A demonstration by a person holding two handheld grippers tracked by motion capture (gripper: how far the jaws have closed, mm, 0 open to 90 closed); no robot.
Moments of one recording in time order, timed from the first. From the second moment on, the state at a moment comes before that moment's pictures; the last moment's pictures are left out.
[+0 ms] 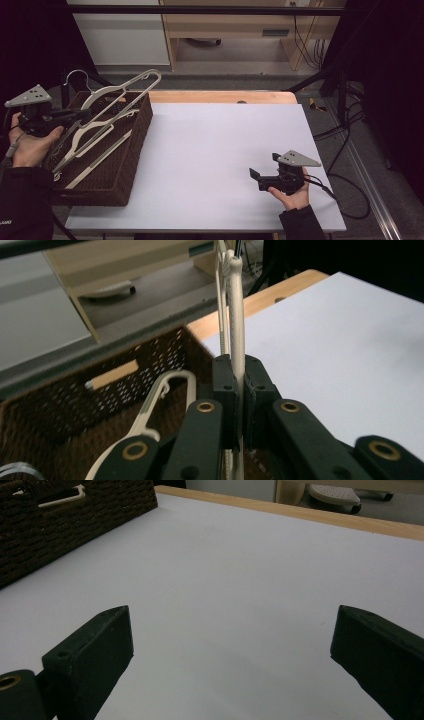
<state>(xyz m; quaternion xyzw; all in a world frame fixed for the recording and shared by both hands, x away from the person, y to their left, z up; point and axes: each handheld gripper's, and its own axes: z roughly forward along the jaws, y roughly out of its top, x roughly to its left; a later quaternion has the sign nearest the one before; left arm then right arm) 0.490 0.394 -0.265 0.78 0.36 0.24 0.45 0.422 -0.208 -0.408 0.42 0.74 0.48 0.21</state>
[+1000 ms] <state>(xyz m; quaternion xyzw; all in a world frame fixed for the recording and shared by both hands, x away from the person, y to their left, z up) 0.511 0.447 -0.347 0.78 0.45 0.15 0.42 0.423 -0.207 -0.409 0.42 0.74 0.48 0.21</state>
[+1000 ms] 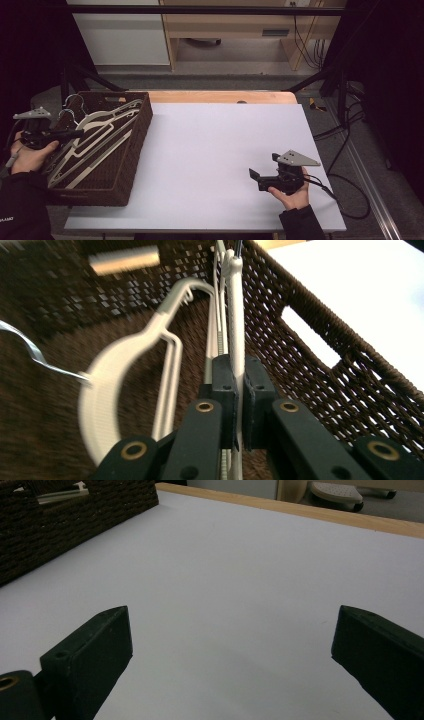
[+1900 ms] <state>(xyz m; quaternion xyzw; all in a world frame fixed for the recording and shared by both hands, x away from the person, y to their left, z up) 0.464 0.437 -0.353 0.69 0.53 0.26 0.42 0.424 -0.207 -0.409 0.42 0.74 0.48 0.21</state>
